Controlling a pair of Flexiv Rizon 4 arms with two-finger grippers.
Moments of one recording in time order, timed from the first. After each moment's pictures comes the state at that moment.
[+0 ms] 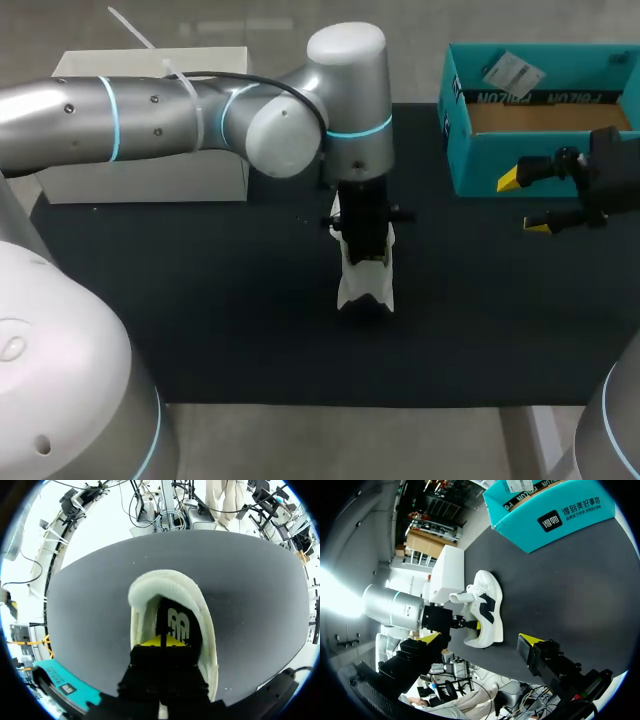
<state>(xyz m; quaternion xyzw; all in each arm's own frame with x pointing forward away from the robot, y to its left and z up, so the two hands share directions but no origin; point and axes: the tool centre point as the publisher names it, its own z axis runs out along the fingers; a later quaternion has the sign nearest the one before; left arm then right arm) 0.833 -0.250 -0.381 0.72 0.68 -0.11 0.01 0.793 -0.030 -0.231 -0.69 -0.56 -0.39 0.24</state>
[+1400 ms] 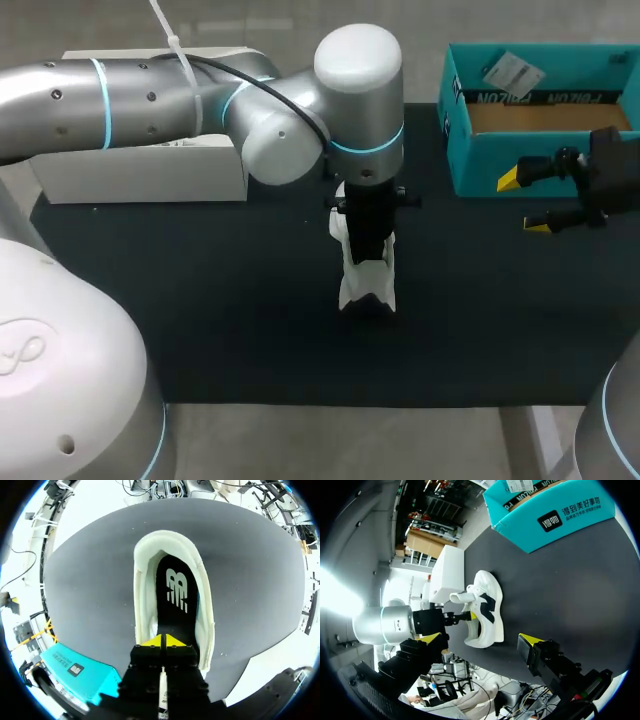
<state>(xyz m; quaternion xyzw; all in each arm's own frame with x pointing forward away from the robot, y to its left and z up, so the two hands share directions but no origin) 0.869 -0.249 -0.360 0.73 0.68 0.02 0.10 0.793 -0.030 -0.231 -0.69 -0.56 -0.39 0.24</state>
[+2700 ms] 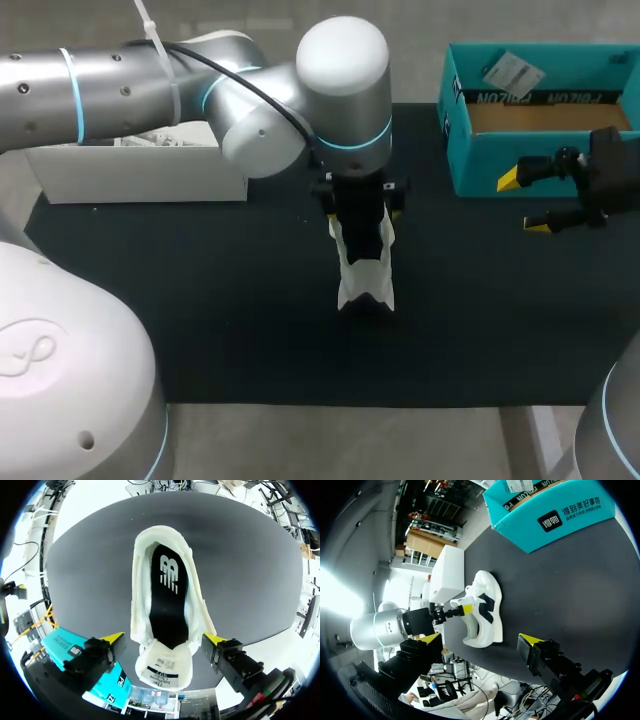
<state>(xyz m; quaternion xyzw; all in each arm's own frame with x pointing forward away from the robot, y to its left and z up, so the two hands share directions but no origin) 0.887 -0.233 -0.323 0.70 0.69 0.05 0.14 0.793 -0.030 -0.231 -0.69 -0.56 -0.39 0.24</state>
